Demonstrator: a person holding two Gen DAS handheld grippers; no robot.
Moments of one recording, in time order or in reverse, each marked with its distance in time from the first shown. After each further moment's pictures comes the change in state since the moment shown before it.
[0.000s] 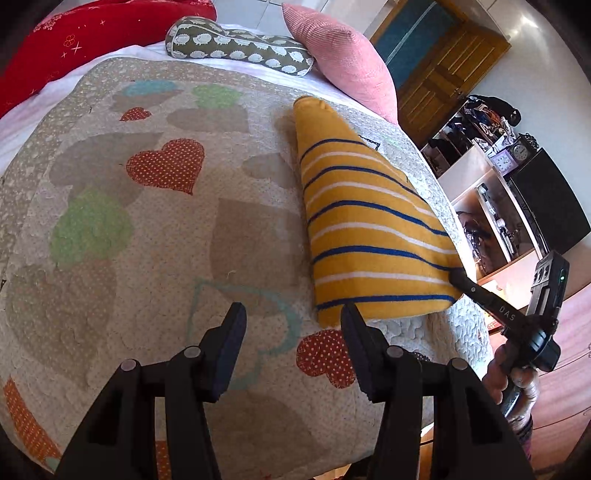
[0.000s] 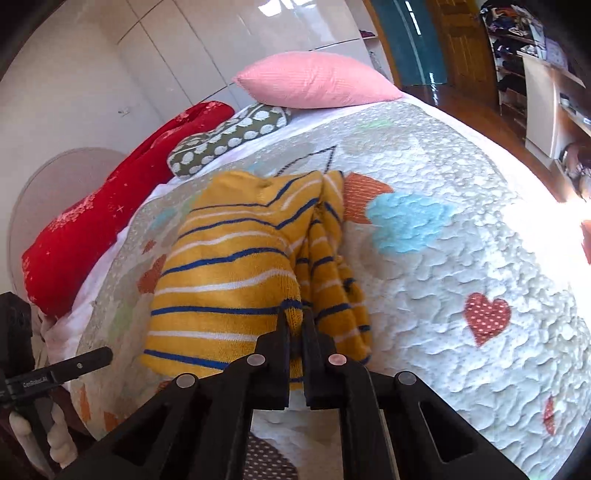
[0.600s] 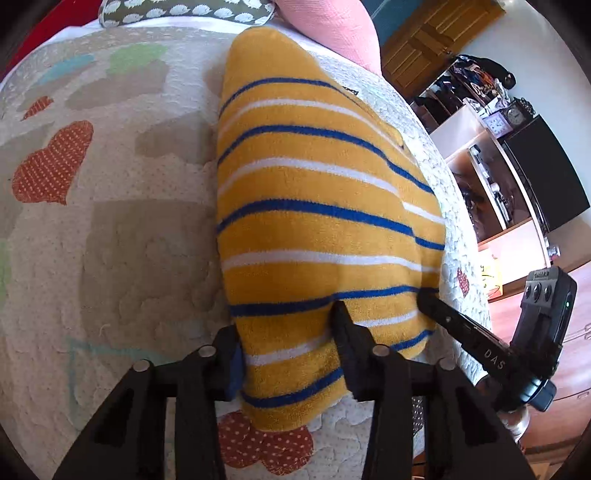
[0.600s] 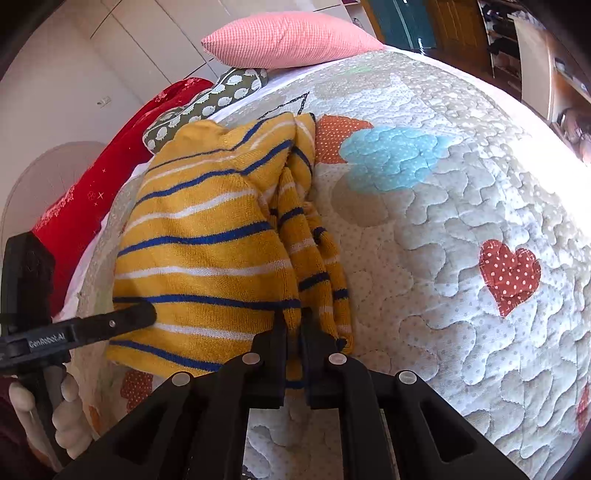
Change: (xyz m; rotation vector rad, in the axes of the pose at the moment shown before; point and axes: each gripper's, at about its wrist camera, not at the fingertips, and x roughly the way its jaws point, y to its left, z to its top) left arm 0.090 -0.054 0.027 0.086 0.155 -0.036; right arm 0.042 -0.030 -0.016 0.087 0.115 0.039
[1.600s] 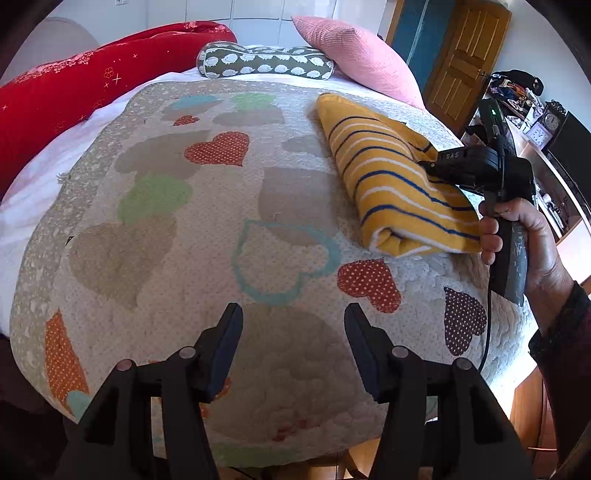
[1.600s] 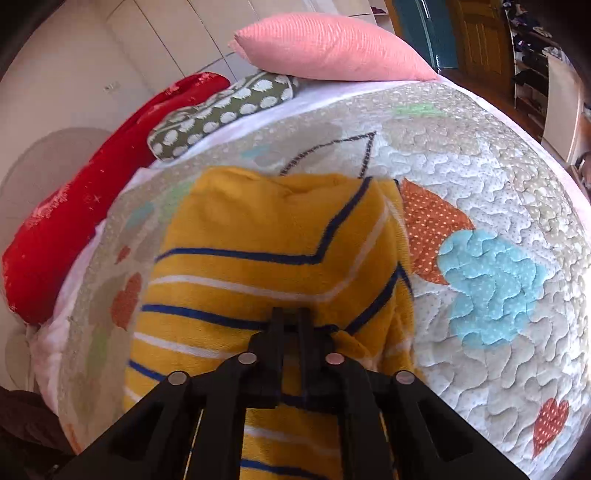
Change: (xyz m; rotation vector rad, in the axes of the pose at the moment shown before) left arm -0.105 0.019 -0.126 -0.016 -0.223 0.322; right arm 0.062 0.063 0.090 -0.117 -0.013 -0.071
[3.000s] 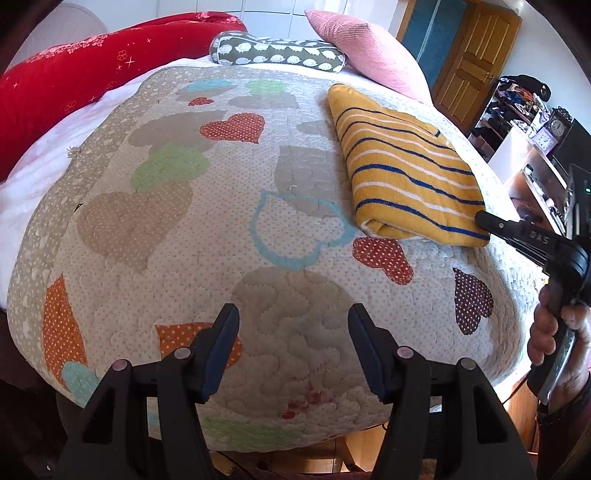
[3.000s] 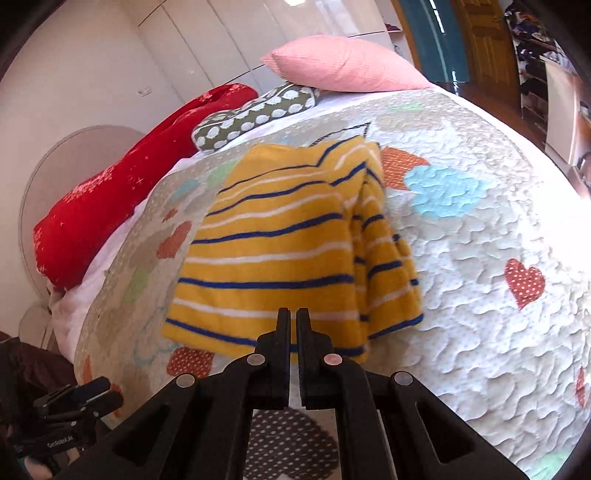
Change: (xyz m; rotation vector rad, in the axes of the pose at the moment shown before) left arm 0.000 0.005 -0.023 -0.024 0.017 0.005; right arm -0.090 -0.003 -0.111 -0.028 -0.069 0.082
